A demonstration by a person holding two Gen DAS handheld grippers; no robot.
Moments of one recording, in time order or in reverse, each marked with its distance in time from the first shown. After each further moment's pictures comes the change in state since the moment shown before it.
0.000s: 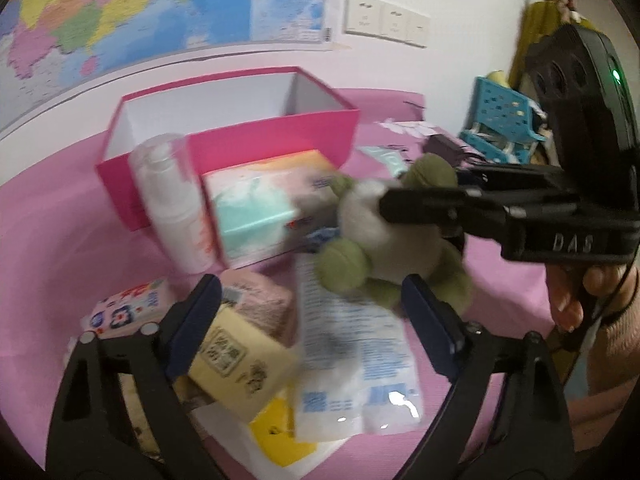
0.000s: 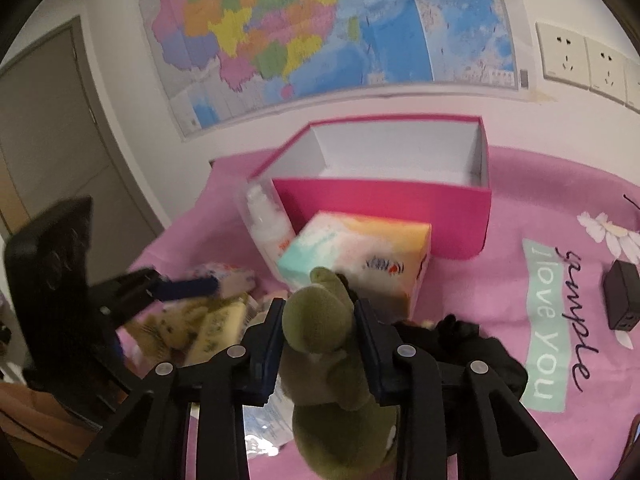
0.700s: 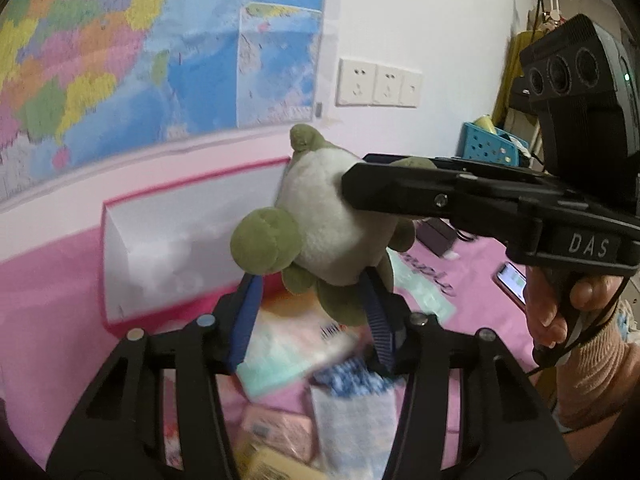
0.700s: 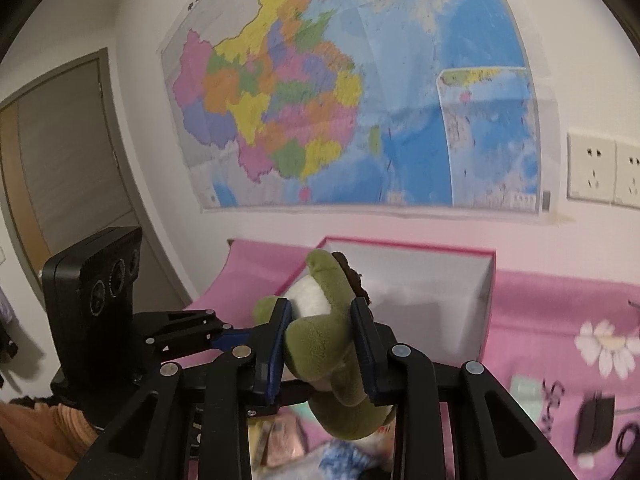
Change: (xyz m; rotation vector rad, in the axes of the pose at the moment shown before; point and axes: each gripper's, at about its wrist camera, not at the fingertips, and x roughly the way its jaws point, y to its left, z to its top) left arm -0.001 0.025 0.117 0.039 -0.103 -0.041; right arm -0.016 -0.005 0.119 -0.071 -0.188 0.038
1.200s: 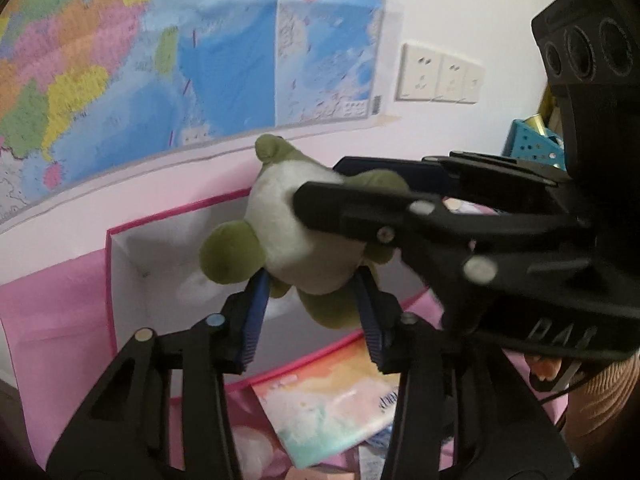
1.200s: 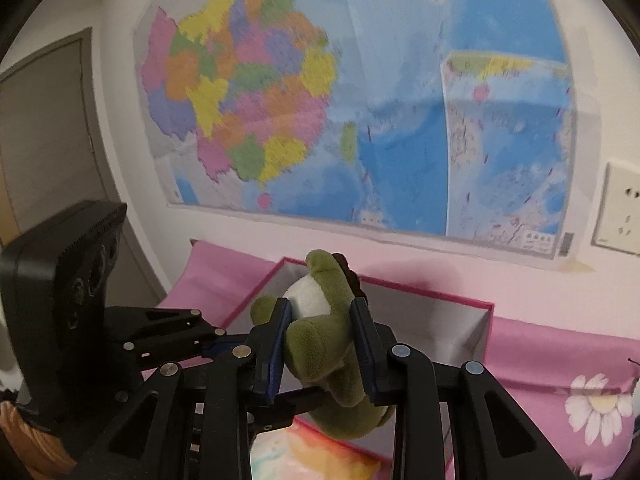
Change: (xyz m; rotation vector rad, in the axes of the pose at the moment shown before) left arm 0.075 0.037 0.050 -0.046 0.120 0.100; right arm 0.085 -0.036 0.036 -0.032 0.075 -0.059
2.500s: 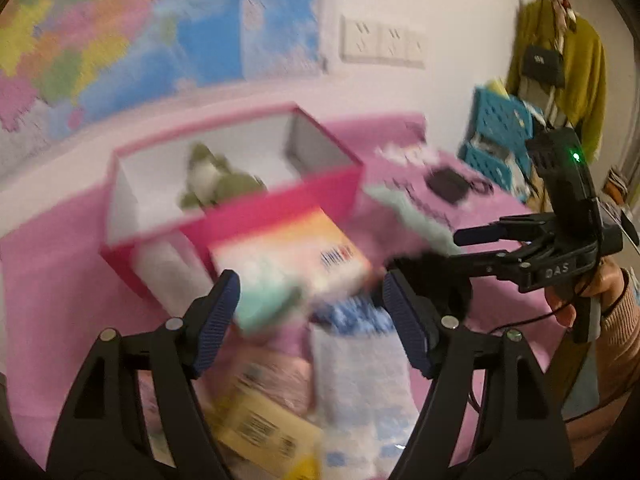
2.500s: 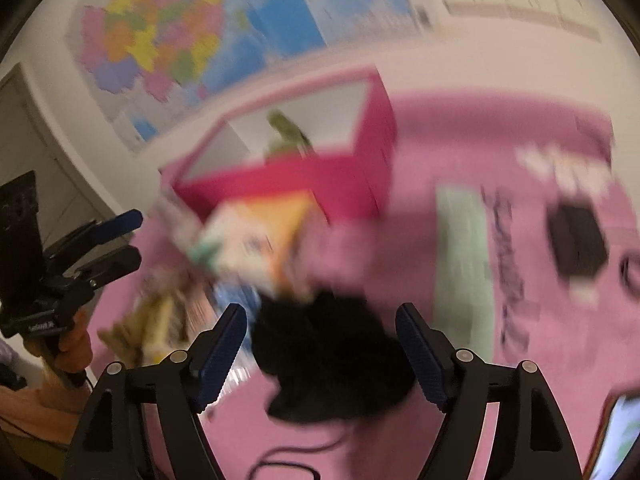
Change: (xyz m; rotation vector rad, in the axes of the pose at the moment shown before) left arm -0.057 -0.046 -0.121 0.055 -0.016 -0.047; right arm -0.090 -0.042 -0.194 0.312 0.296 -0.063
